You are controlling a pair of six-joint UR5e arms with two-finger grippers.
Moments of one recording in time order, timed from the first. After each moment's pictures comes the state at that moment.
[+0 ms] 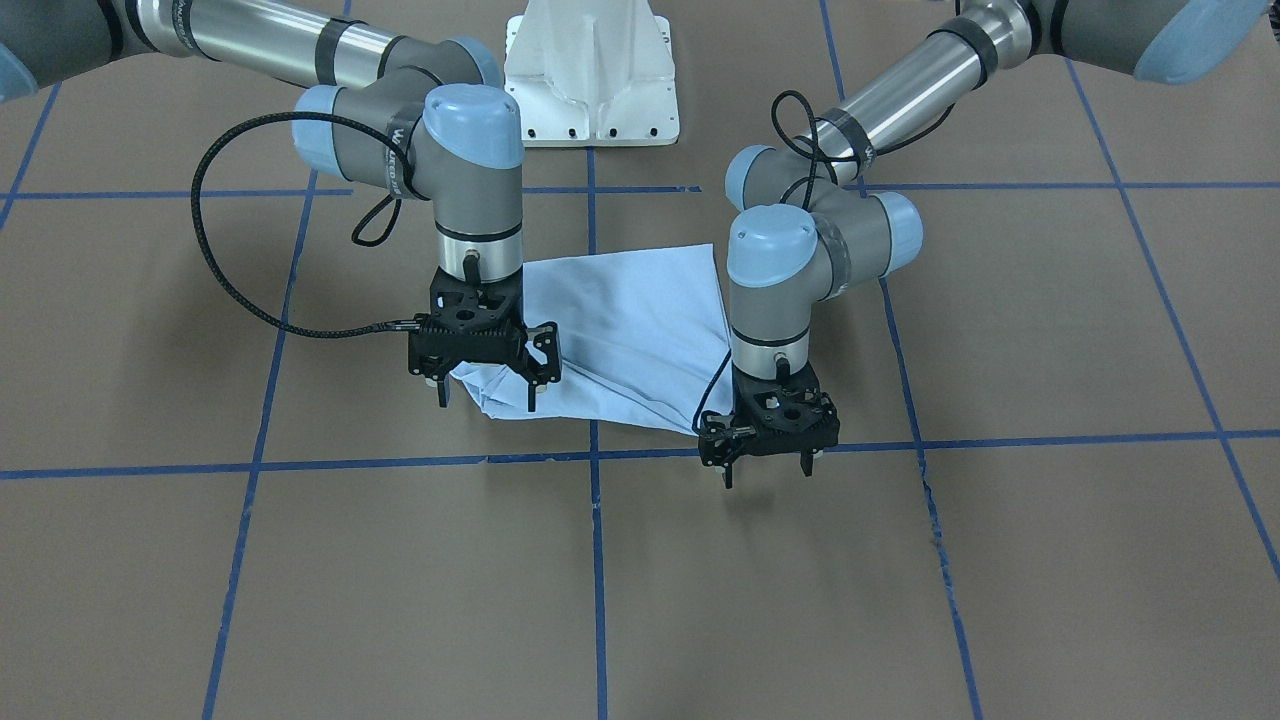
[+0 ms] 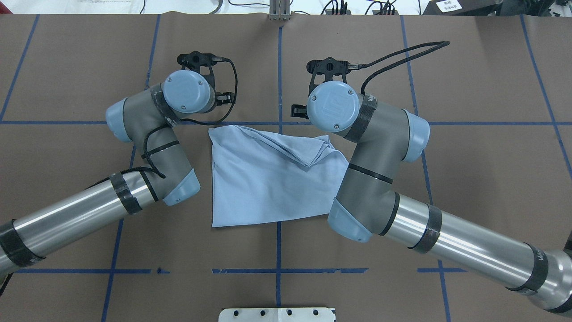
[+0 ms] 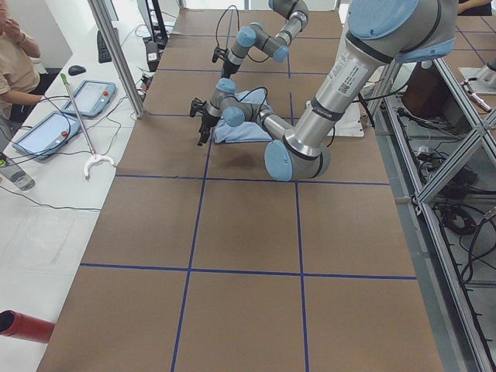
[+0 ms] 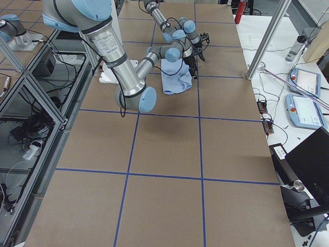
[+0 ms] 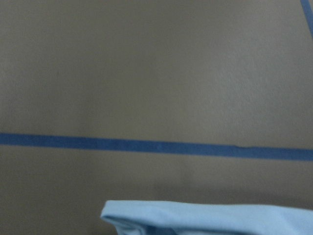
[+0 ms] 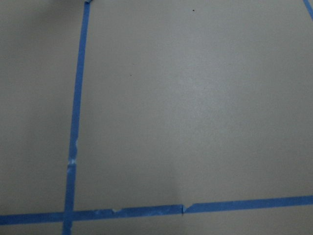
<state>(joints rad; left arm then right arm) -0.68 -2.30 -1.28 -1.98 -1.56 -1.14 0.55 -0.86 1.60 -1.49 1.49 1.25</state>
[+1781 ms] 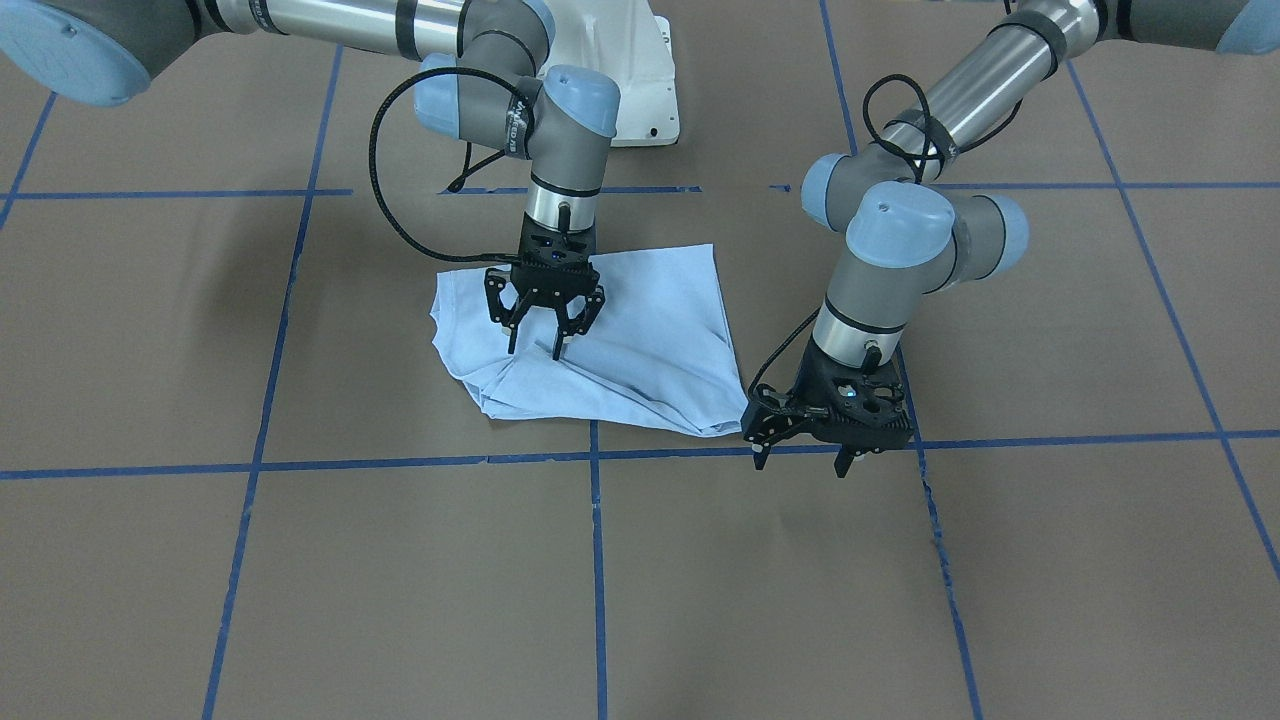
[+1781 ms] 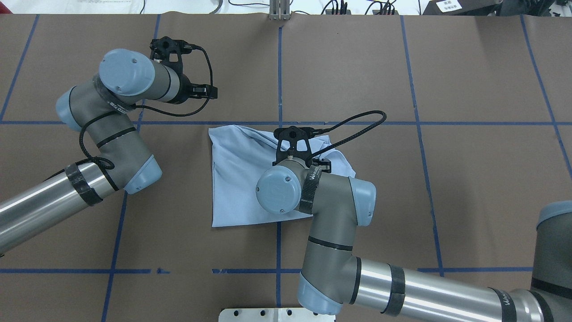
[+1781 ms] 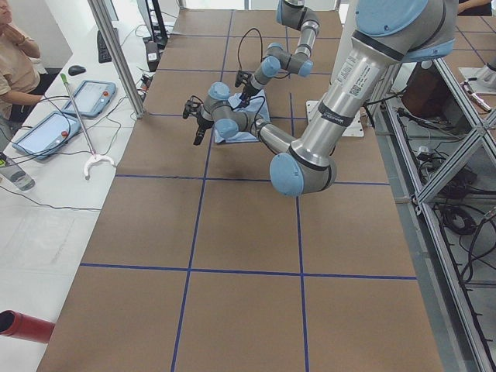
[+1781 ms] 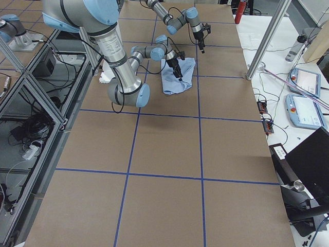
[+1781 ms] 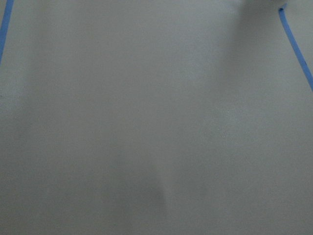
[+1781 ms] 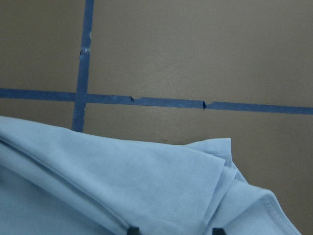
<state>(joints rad) -0.75 -2.17 -1.38 -2.16 -1.74 -1.03 0.34 -0.81 1.52 -1.65 1.24 1.36</state>
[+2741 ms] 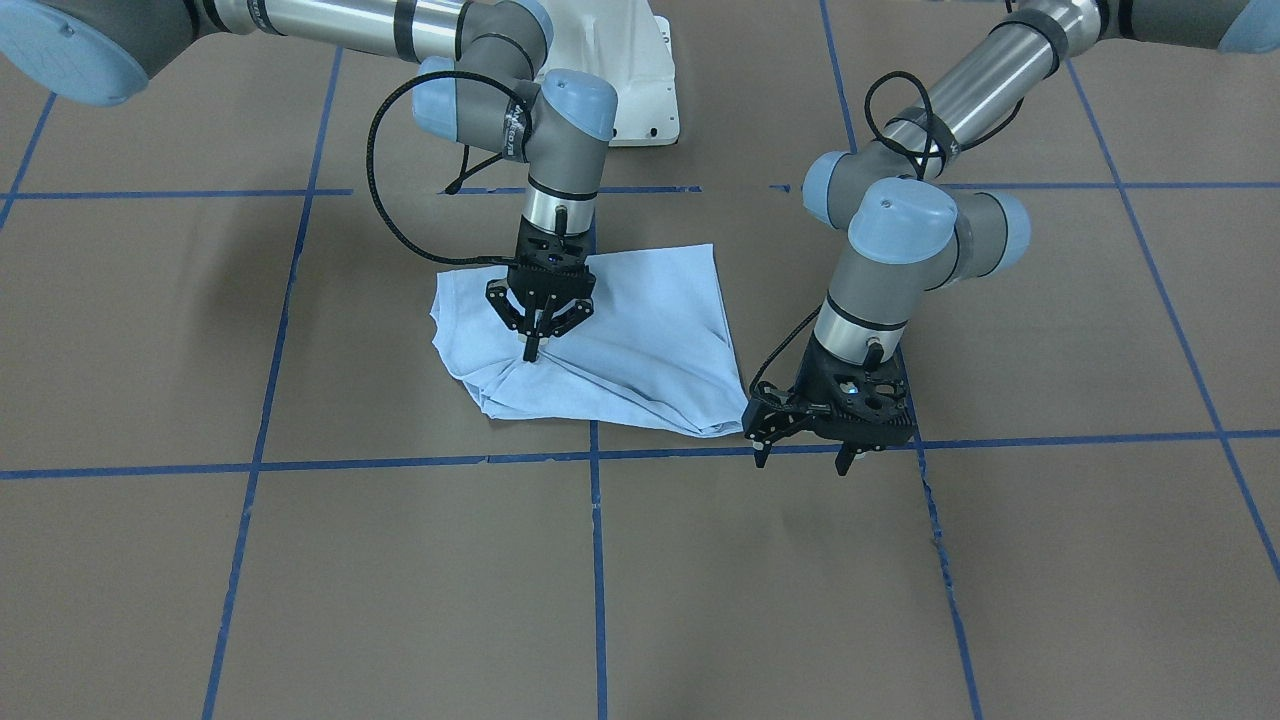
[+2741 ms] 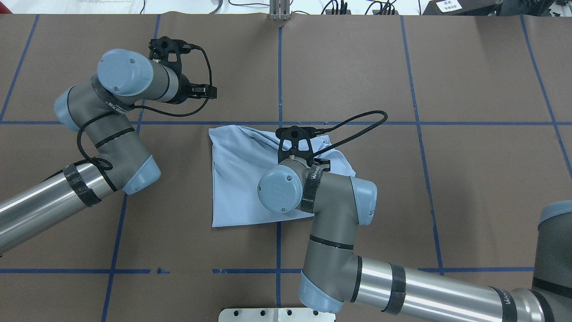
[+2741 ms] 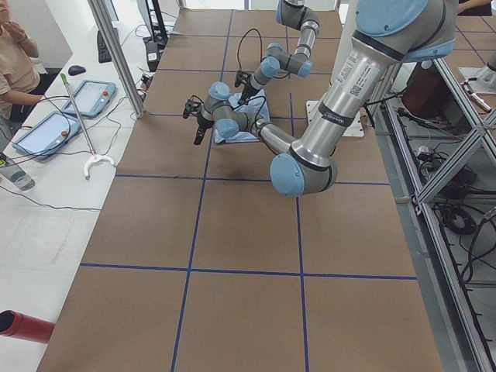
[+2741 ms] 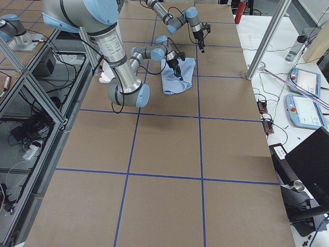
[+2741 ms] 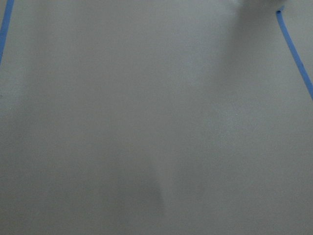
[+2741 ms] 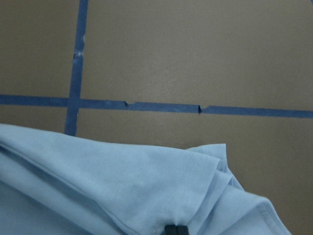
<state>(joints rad) -0.75 -2.17 -1.40 -2.16 -1.74 -1.03 0.35 -0.81 1.51 -1.65 1.24 1.36</state>
